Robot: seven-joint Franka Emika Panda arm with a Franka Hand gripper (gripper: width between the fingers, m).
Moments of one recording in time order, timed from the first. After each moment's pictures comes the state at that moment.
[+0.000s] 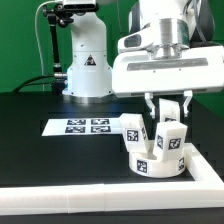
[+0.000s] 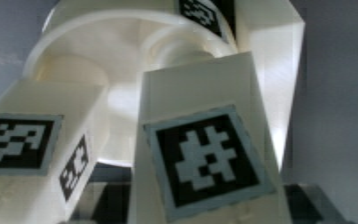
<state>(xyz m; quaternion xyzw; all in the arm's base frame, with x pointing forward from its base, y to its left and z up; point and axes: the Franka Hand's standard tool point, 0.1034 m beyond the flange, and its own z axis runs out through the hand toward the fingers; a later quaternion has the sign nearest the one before) 0.533 0.111 0.080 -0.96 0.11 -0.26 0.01</state>
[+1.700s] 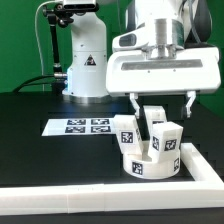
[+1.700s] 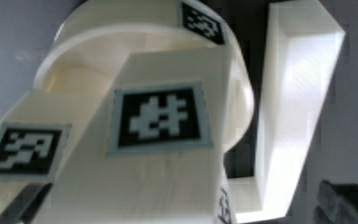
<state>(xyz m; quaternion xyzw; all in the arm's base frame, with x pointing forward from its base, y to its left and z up) 0.535 0.100 0.095 -0.97 0.08 -0.23 0.01</state>
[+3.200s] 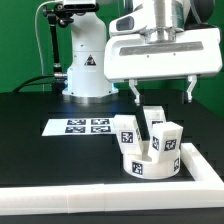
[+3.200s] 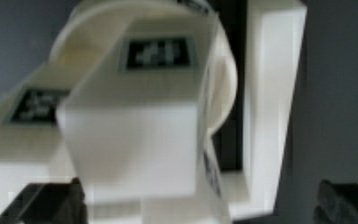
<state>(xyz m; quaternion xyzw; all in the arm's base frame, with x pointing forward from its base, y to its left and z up) 0.531 0.103 0.103 -0.99 0.08 -0.15 0.02</state>
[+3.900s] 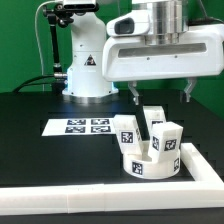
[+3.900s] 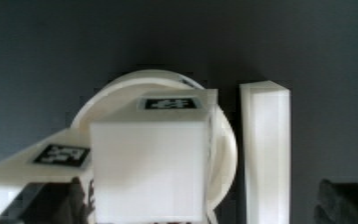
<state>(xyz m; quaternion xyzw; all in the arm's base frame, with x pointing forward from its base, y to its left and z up) 0.532 0.098 0.108 -1.00 0.04 0.01 0.02</state>
